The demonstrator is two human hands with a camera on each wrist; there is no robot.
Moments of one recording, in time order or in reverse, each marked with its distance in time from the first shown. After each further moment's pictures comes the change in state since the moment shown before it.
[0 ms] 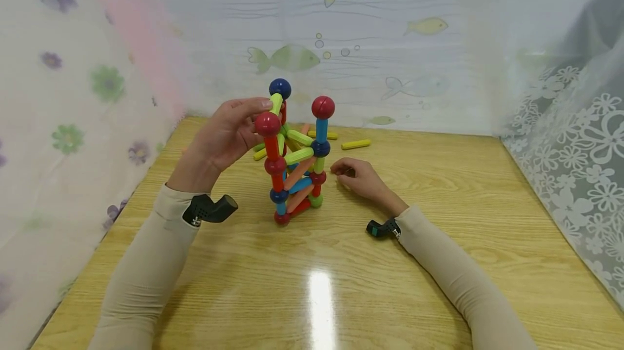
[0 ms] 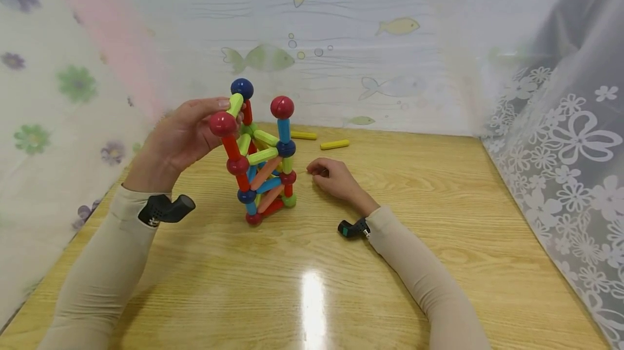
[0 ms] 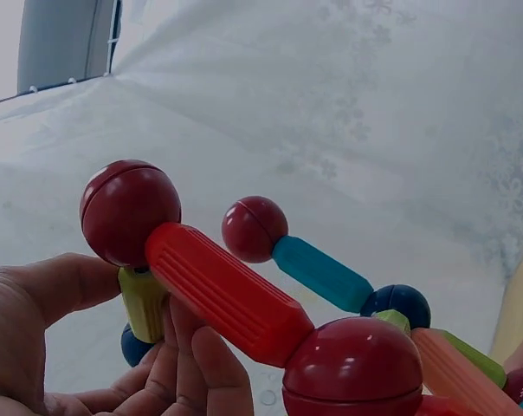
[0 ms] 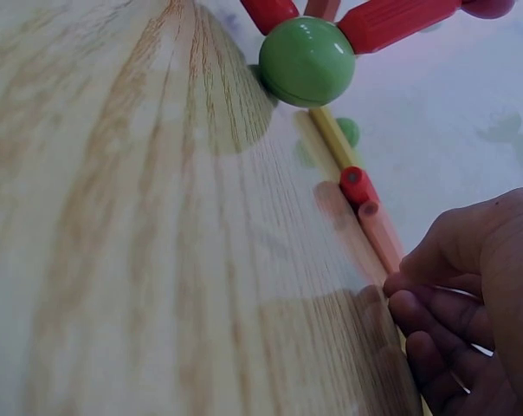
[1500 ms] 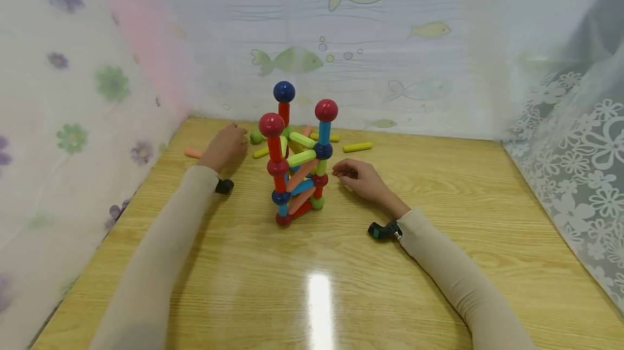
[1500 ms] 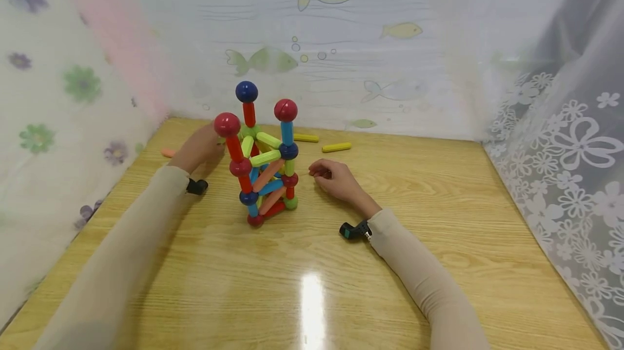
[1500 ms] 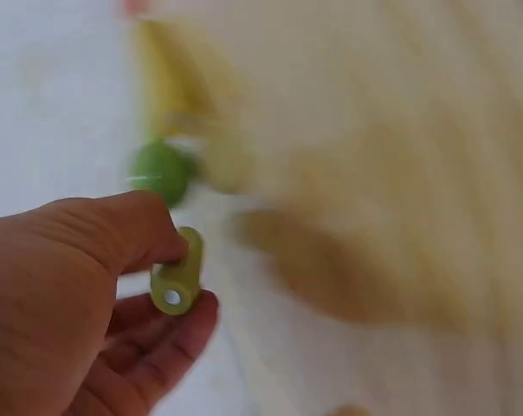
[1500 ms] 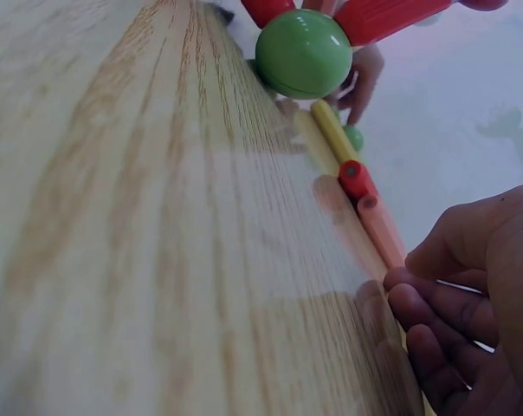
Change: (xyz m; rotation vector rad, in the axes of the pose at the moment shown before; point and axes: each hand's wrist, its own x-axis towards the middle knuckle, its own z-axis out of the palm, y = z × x) left_hand 0.067 -0.098 -0.180 1.699 0.069 -0.115; right_hand 0.000 -0.002 -0.001 0.028 0.003 -0.021
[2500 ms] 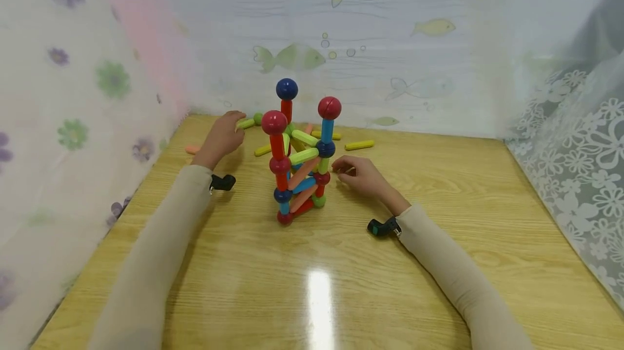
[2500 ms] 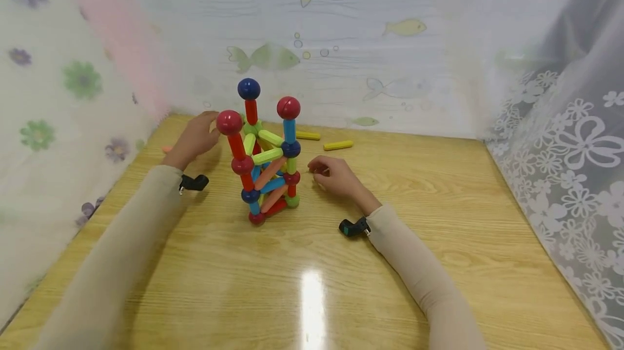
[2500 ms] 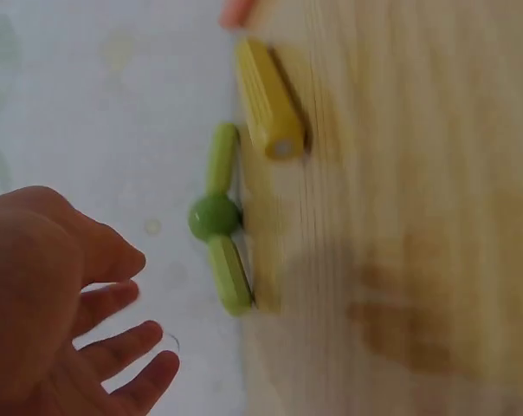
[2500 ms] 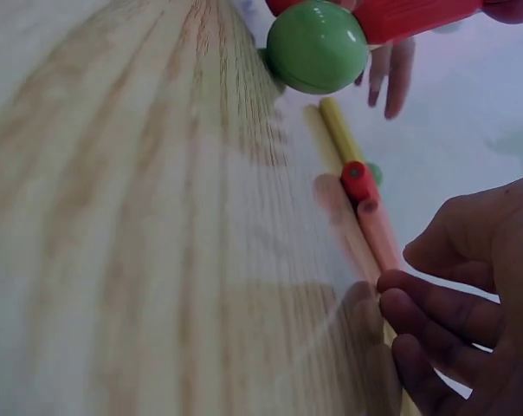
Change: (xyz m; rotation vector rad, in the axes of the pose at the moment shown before) left_hand -0.007 0.001 -0.016 -0.252 0.081 -0.036; right_hand 0.009 -0.008 -0.003 -0.058 -0.059 0.013
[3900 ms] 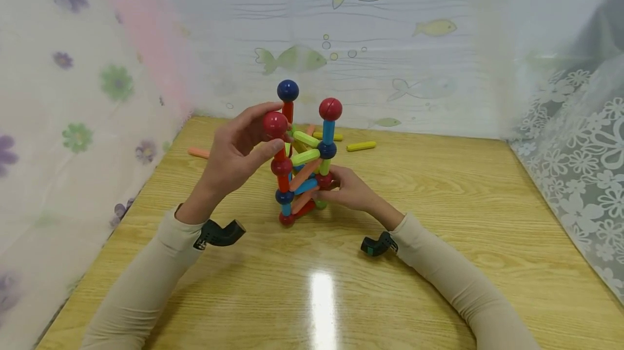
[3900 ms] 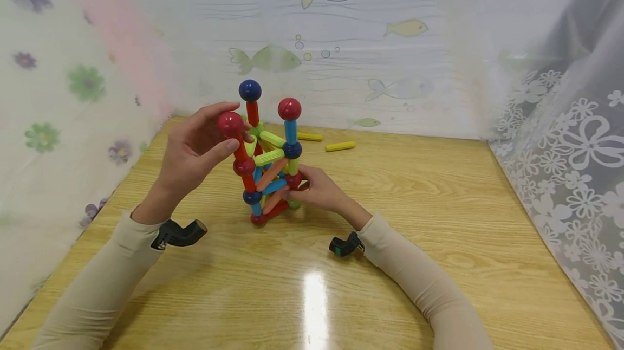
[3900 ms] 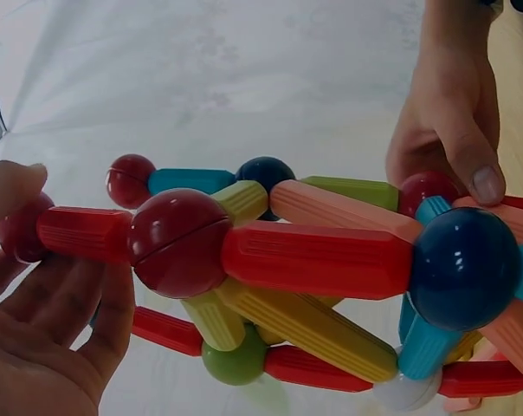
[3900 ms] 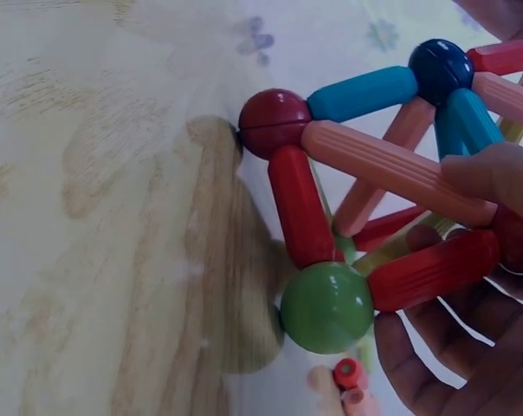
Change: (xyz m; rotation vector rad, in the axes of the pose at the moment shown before) left_hand -0.113 0.165 -0.039 -0.845 0.223 0.689; right_hand -0.011 -0.064 0.025 0.299 -0.129 -0.161
